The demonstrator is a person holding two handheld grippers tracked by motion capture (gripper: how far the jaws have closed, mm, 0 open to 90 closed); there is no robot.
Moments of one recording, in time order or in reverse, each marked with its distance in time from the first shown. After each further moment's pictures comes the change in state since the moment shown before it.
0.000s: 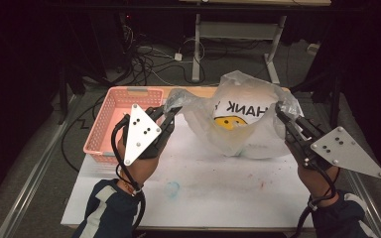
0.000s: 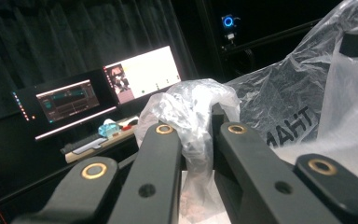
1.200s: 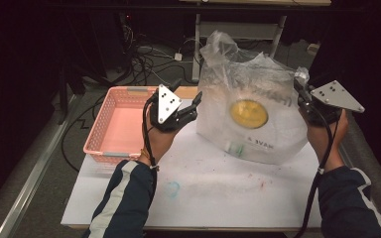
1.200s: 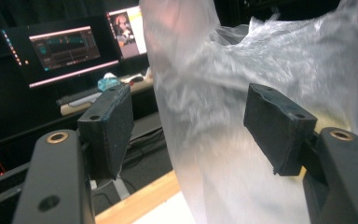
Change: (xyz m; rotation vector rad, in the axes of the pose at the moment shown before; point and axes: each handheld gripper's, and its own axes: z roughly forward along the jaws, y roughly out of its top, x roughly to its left) left arm 0.017 -0.066 0.086 0.165 0.038 -0.086; right arm -0.085 -0.072 0.062 0.314 -0.204 0.017
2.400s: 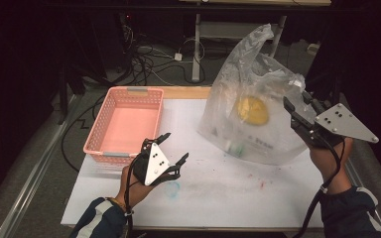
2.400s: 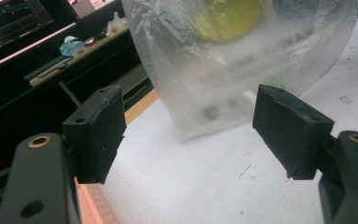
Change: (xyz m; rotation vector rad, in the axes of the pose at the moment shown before) left arm -0.029 -0.074 -0.090 0.183 -0.120 0.199; right arm 0.025 0.011 -0.054 -0.132 0.151 -0.033
